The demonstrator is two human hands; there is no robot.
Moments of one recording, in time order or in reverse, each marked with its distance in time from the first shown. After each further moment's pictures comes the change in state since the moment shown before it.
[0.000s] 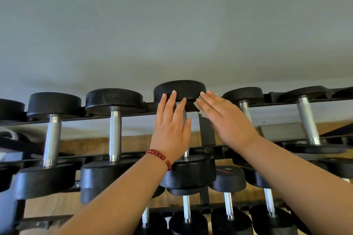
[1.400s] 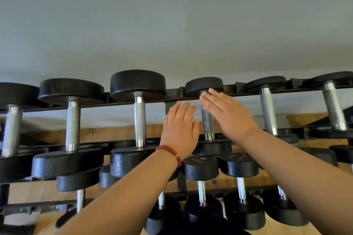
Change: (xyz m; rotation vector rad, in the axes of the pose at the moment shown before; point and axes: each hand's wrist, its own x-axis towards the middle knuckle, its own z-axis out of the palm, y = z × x) left_hand 0.004 0.120 0.085 0.076 -0.292 -0.079; right_hand -0.084 0.105 -0.026 -0.009 -0.184 0.059
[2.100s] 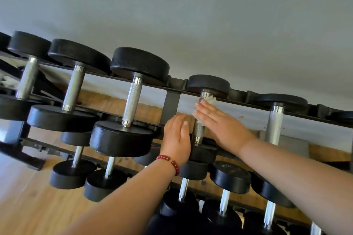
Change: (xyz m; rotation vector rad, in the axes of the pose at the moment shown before) left_hand -0.002 0.046 0.063 -0.639 0.220 -0.582; right_hand -0.003 0.059 0.041 0.314 -0.184 -0.347
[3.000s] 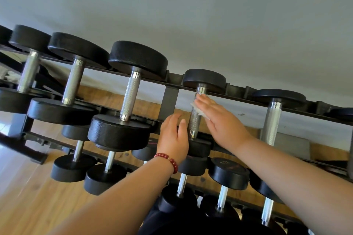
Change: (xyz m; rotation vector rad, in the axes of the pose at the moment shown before) left_hand -0.011 -0.002 0.008 0.004 0.053 -0.040; right_hand -0.001 -0.013 -0.014 0.242 0.009 0.178
